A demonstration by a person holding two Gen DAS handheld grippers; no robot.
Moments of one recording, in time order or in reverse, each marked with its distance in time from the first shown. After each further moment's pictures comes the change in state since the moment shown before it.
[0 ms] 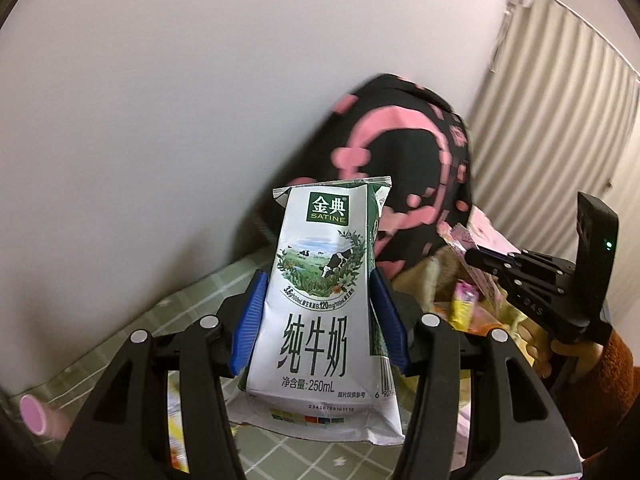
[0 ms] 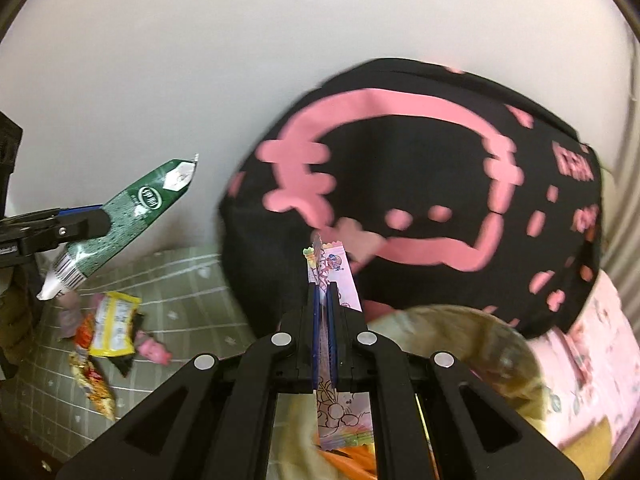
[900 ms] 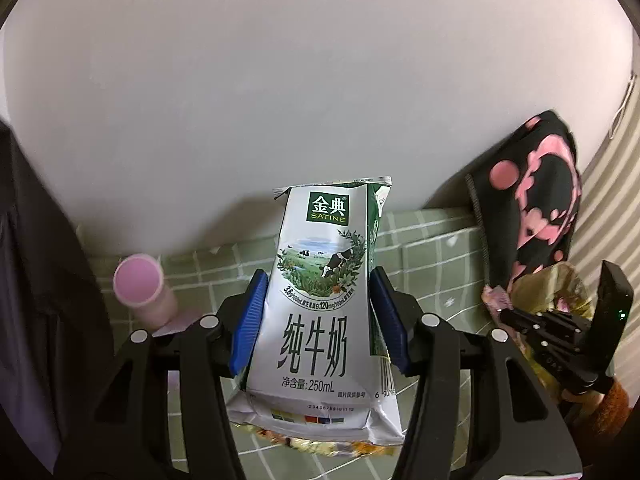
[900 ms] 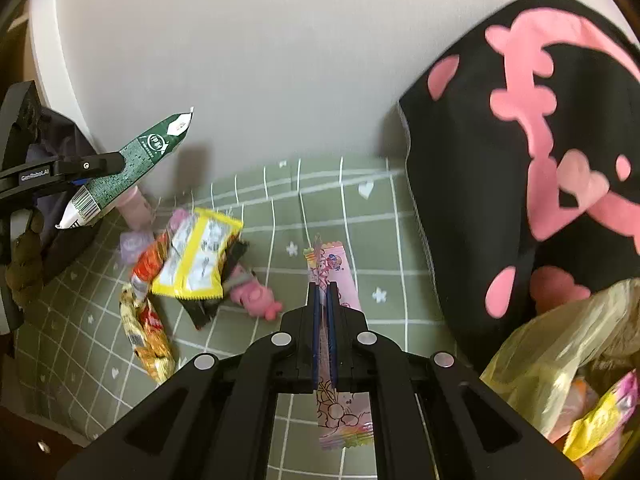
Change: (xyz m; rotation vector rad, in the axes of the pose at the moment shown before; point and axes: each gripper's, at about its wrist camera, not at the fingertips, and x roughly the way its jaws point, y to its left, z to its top) left arm -0.082 0.132 -0.098 -0.355 -0.009 0.376; right arm 0.079 0.124 -0.052 -0.168 0.162 0.363
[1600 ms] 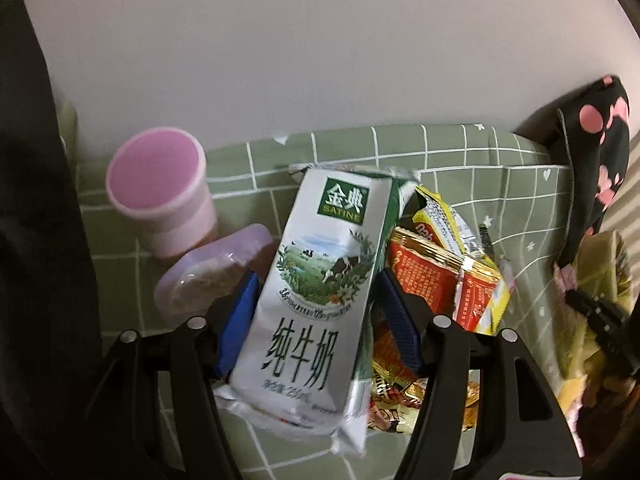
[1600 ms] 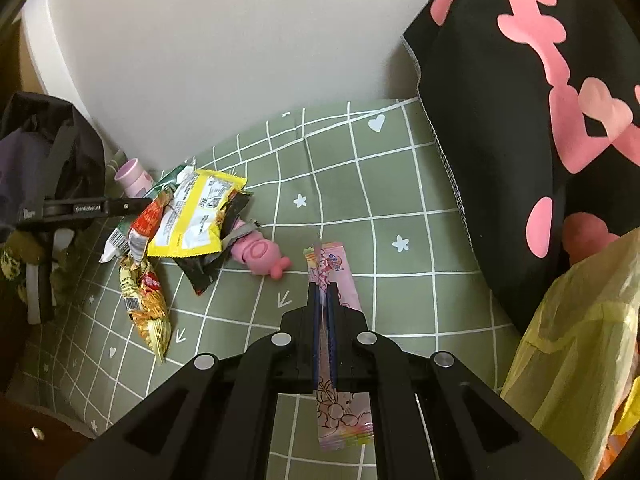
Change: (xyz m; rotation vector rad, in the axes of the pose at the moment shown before) left arm 0.080 0.081 -0.054 -0.093 0.254 0.042; right arm 0.026 -0.003 -0.040 0.043 0.076 0.061
